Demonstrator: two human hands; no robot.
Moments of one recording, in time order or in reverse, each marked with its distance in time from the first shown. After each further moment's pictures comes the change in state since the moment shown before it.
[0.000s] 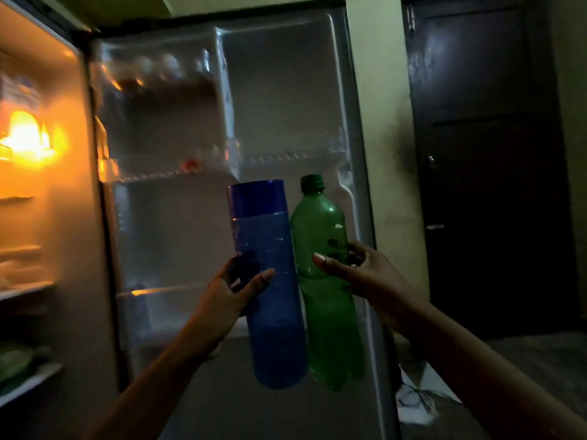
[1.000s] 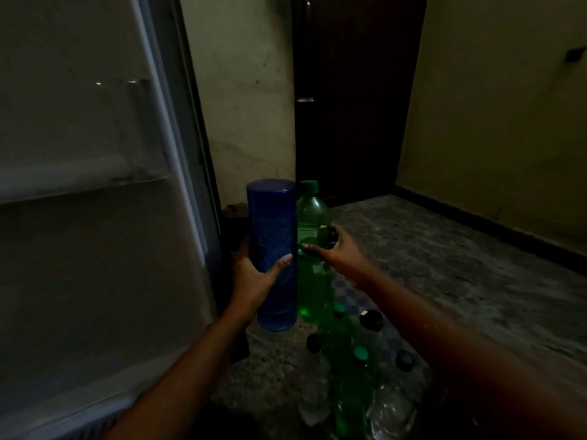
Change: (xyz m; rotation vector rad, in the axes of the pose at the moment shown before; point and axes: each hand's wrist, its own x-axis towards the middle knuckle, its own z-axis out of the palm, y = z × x) left_hand -0.055 -0.251 0.267 0.048 -0.177 -0.299; right_hand -0.079 0.263 -0.204 -0.348 0.444 0.447
